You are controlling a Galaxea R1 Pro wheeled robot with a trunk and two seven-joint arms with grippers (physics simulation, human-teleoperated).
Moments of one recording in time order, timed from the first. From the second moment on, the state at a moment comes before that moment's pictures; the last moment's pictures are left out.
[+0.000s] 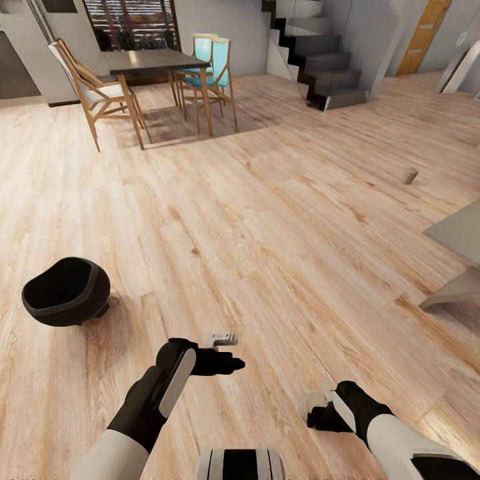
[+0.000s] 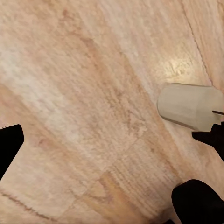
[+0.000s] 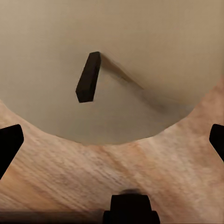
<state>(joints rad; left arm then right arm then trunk) -0.55 -0.13 -0.24 -1.13 0.35 1.01 -0.02 -0.73 -0.05 -0.02 -0.21 -0.02 0.66 0.07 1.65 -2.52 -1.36</state>
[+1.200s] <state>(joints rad) -0.55 -0.13 -0.24 -1.13 0.35 1.01 -0.02 -0.73 -0.05 -0.01 -0.21 -0.01 0.66 0.07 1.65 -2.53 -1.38</state>
